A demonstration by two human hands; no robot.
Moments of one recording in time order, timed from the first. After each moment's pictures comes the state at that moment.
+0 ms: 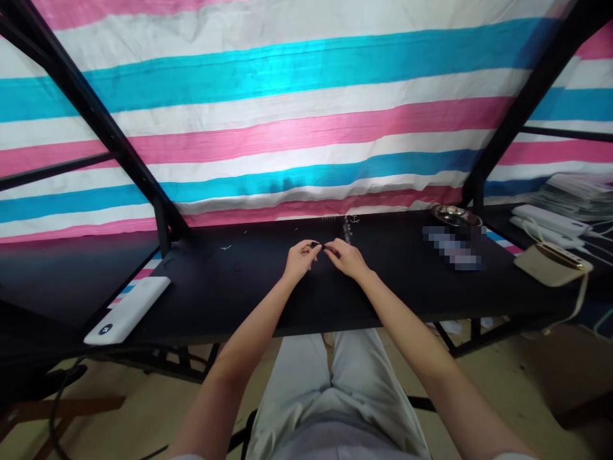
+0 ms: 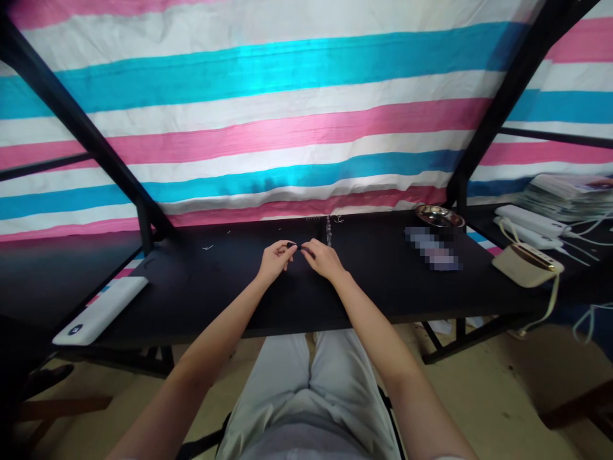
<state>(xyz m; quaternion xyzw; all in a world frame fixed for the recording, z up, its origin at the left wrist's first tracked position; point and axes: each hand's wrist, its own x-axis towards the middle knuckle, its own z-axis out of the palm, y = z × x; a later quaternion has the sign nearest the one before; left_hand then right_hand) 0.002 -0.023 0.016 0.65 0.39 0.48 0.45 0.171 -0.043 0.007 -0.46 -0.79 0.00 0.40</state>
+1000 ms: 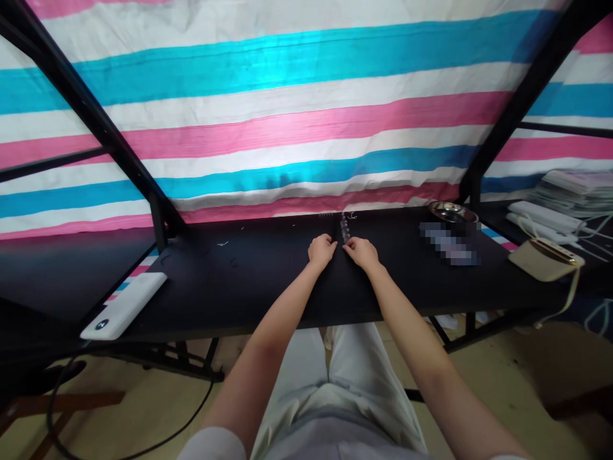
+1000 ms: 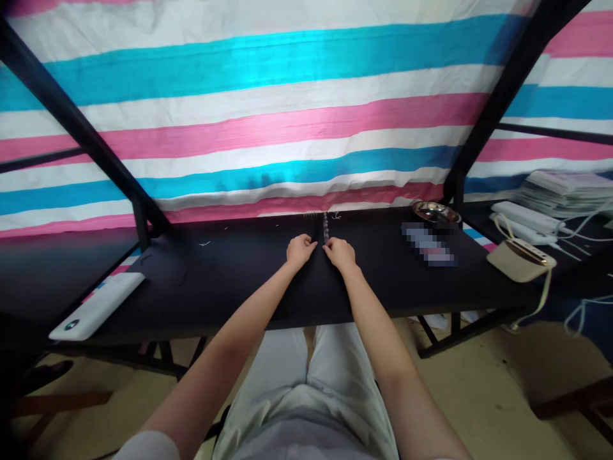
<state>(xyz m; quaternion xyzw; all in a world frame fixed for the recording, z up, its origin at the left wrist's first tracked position) 0.075 0.001 0.003 0.72 0.61 0.27 0.19 0.215 -0.033 -0.002 -0.73 -0.64 0.07 0.23</state>
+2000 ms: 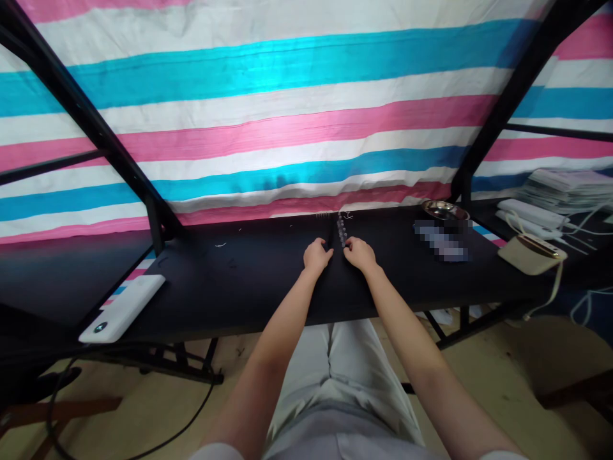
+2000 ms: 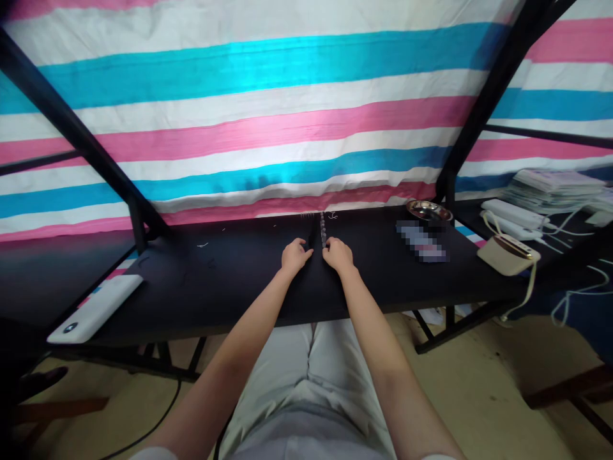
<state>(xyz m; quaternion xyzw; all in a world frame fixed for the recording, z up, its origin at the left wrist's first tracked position) 0.063 -0.016 0.000 0.74 0.60 0.25 0.19 0.212 -0.044 0.002 -0.74 -0.64 0.07 0.22</state>
